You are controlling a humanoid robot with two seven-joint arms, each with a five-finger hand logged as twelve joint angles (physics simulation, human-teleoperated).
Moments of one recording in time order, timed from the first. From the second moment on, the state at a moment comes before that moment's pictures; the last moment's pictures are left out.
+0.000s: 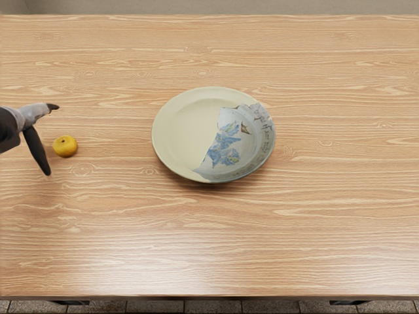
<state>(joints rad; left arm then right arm) -1.90 0.40 1.34 -1.43 -0.15 0.35 -0.04 -0.06 0.00 0.00 0.22 0.12 0.02 0.13</state>
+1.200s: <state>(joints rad) -1.71 0.32 1.25 -1.25 -0.13 0.36 -0.04 -0.06 0.00 0.00 0.22 0.12 0.02 0.14</state>
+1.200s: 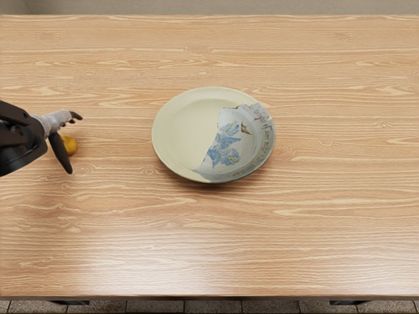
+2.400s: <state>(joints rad) -1.64 0.31 1.25 -1.16 -0.16 0.36 -0.04 -0.06 0.00 0.00 0.22 0.12 0.02 0.13</state>
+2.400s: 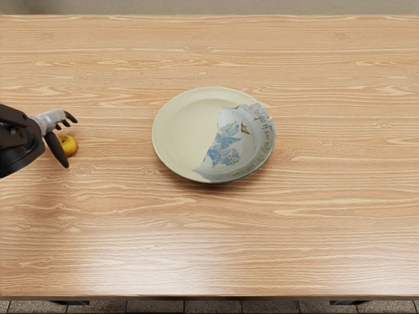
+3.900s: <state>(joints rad) -1.65 0.31 1.25 -1.16 -0.21 0.22 -0.04 -0.06 0.00 0.00 0.22 0.12 0.02 0.13</state>
